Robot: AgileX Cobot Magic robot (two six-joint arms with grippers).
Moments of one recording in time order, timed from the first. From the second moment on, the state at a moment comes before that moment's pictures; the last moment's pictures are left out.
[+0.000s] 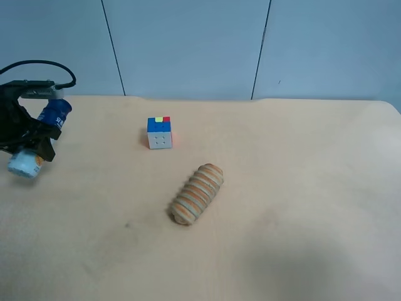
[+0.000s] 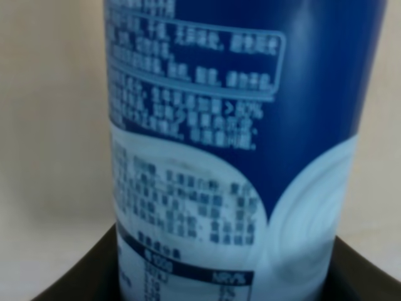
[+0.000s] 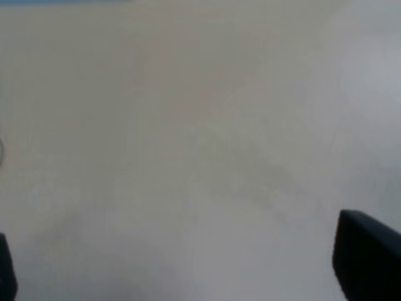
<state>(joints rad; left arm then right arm) 0.07 1.77 -1.03 -0.11 0.68 0.23 0.11 0.00 -0.50 -0.01 1.07 0.04</state>
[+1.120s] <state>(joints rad) 0.07 1.84 -1.03 -0.26 0.67 0.31 0.11 0.00 -0.50 -0.01 1.07 0.04</state>
